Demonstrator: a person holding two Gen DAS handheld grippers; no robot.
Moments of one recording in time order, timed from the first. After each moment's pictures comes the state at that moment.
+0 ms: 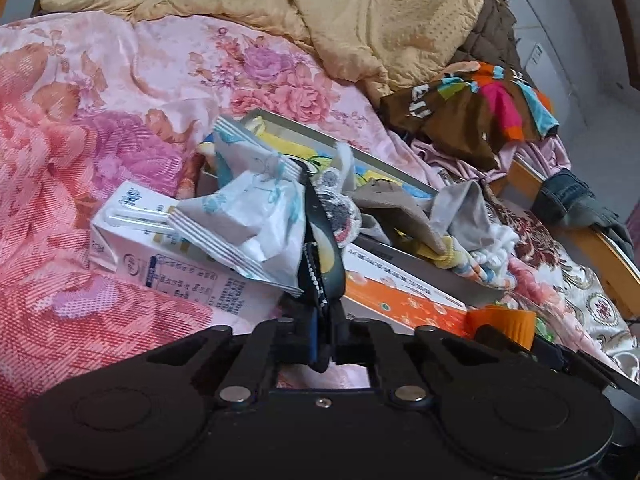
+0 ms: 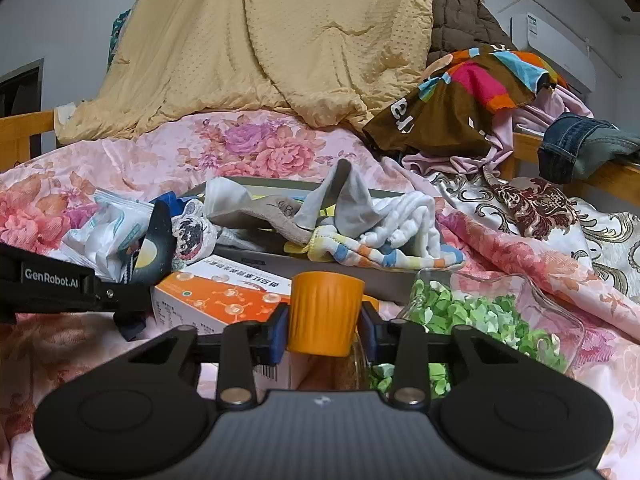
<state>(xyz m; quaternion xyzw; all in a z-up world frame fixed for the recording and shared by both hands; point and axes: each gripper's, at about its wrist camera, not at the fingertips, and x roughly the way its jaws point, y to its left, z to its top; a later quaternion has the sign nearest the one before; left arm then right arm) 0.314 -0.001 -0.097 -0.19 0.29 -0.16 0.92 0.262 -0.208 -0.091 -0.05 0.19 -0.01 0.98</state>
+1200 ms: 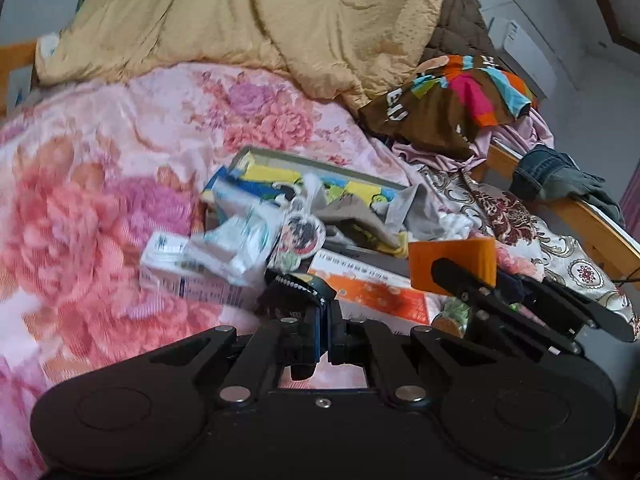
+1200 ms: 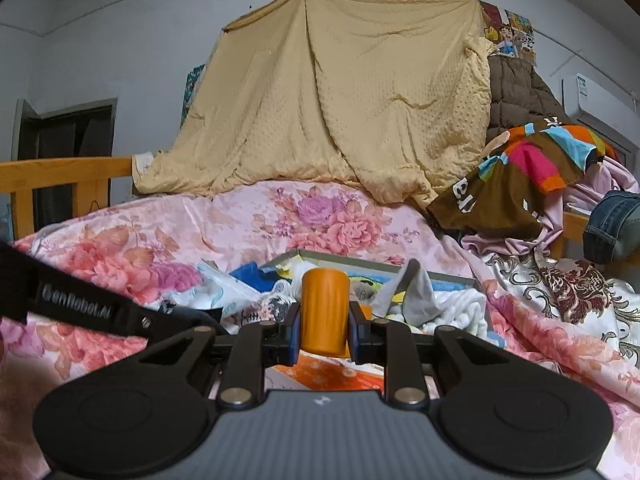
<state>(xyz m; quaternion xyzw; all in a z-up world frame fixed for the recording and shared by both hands) 0.242 -0.010 -0.028 -0.11 0.28 -0.15 0.94 0.219 -0.184 -0.045 -0.07 0.09 0.09 0.99</state>
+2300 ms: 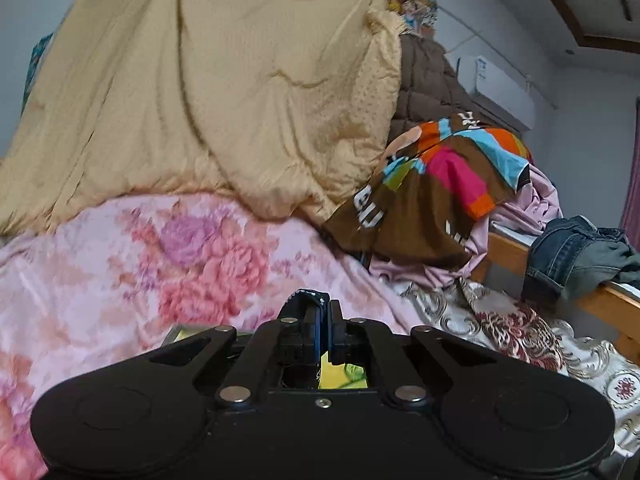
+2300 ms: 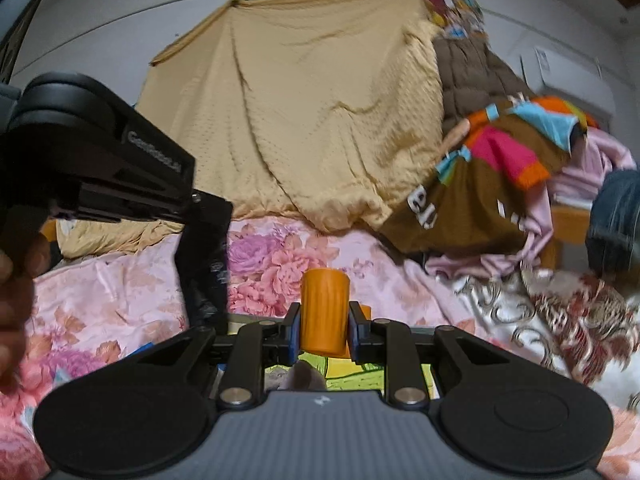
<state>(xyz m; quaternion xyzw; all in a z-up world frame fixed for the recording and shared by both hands) 0.418 -0.120 0.067 -0.05 0.15 -0.15 0.98 0.371 -0.275 -0.018 0.02 0.07 0.06 1.00</state>
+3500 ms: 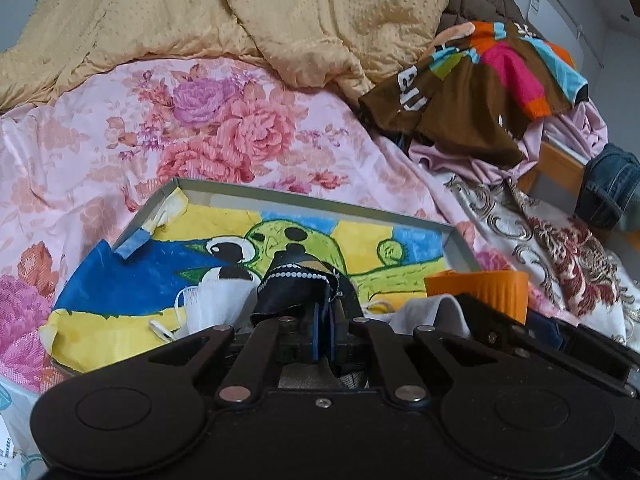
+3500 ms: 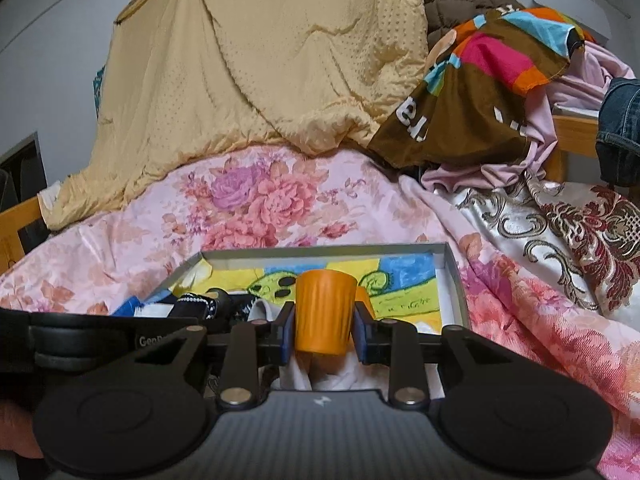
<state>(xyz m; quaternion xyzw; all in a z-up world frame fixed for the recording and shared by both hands) 0.461 -0.117 -0.043 -0.08 0.30 -0.12 0.94 0.404 -0.281 -0.045 0.05 0.19 0.05 0.98</state>
